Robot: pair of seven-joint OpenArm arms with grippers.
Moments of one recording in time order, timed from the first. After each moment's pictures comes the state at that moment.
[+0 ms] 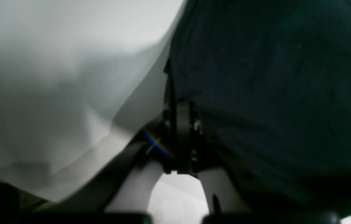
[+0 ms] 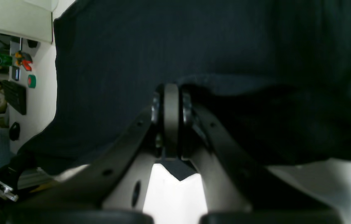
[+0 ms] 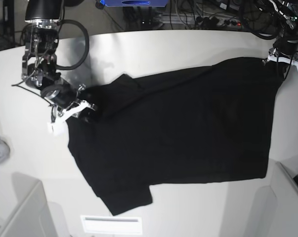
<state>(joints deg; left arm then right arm) 17.2 -0.2 -62.0 106.3 -32.0 -28.4 57.0 -6.6 11.8 6.0 102.8 51.8 -0.2 -55.2</state>
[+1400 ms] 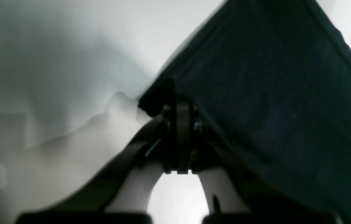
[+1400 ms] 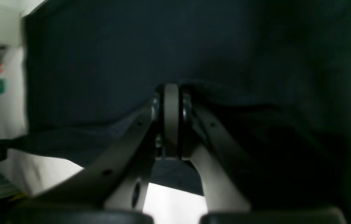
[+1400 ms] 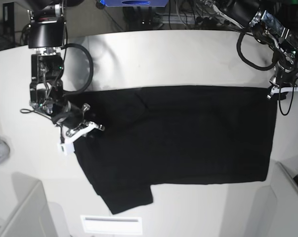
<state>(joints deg) 1.5 -0.6 -58.1 98.2 -20.7 -11.7 56.5 6.1 11.4 0.3 87.9 45.3 -0.2 -54.5</state>
